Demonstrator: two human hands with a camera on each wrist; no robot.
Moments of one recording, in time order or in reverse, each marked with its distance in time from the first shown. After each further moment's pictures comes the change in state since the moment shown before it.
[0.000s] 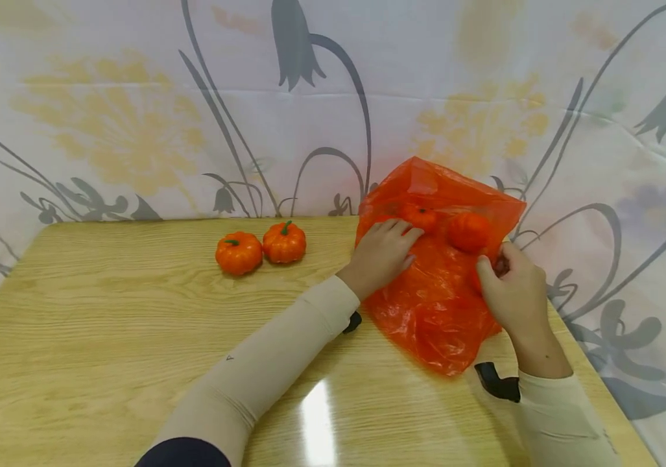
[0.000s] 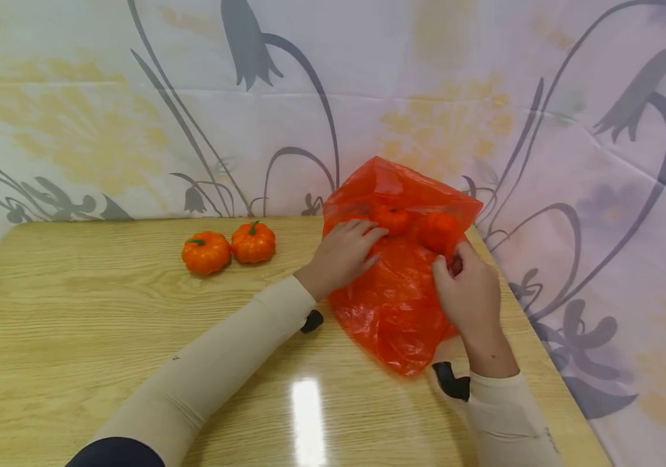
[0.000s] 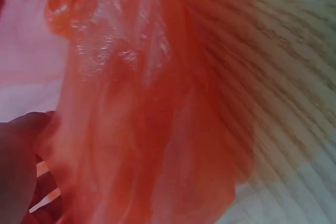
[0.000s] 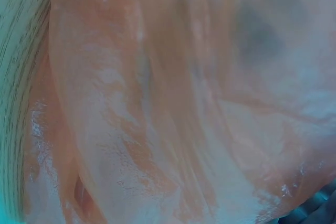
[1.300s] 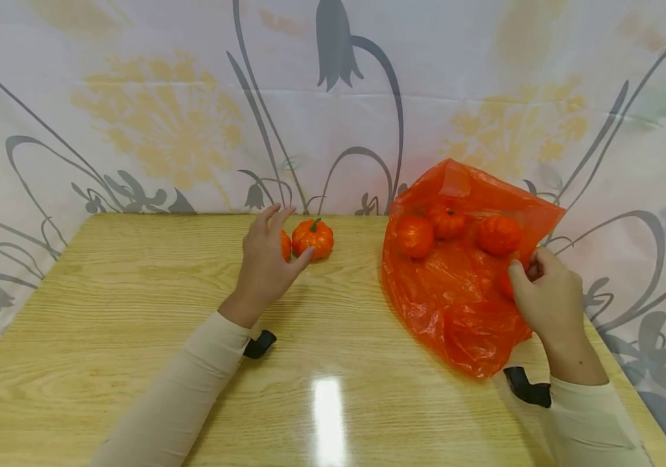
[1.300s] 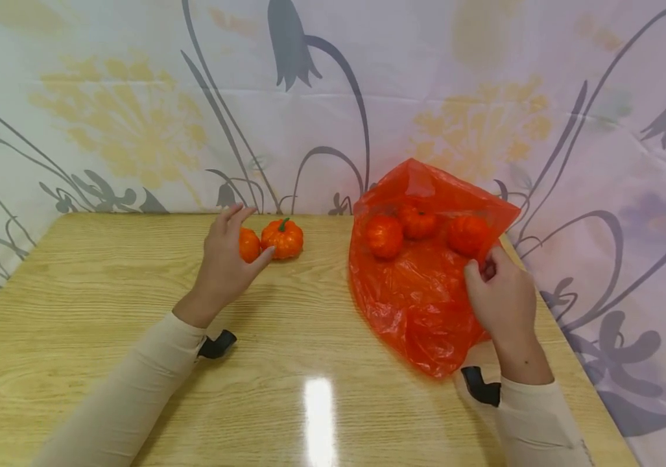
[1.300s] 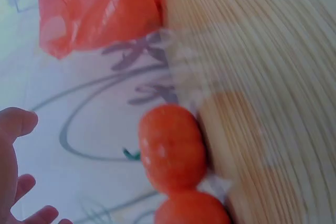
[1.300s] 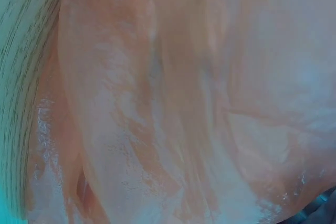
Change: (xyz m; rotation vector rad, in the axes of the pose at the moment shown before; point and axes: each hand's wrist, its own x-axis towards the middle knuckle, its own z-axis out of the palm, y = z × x) left_hand -0.165 -0.116 -0.040 -0.435 0.346 -0.545; right_hand 0.001 0.003 0.002 -0.066 -0.045 0.048
